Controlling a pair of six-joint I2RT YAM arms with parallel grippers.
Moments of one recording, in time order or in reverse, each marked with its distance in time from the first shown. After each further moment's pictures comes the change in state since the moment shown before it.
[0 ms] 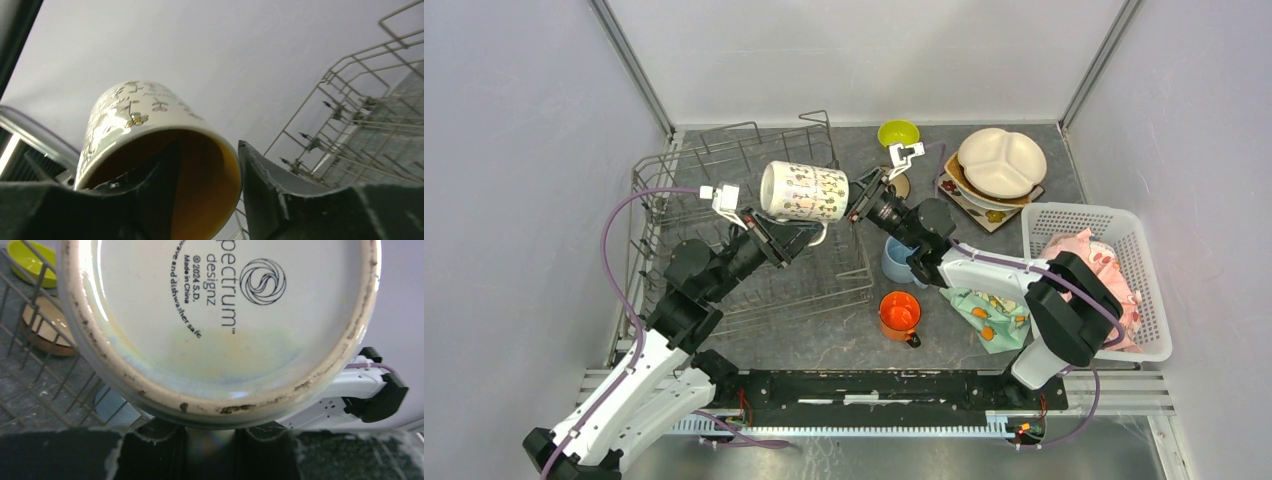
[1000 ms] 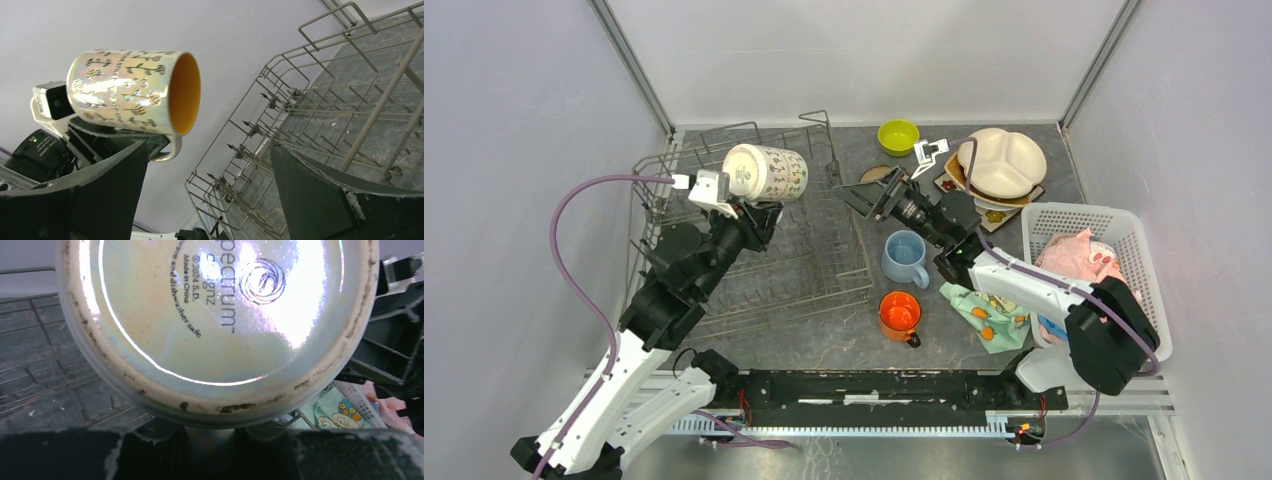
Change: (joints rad) left arm 0.001 0.027 0.237 -0.392 -0.371 0.463; right arm -0.097 -0.175 -0.075 -0.282 -0.032 -0.159
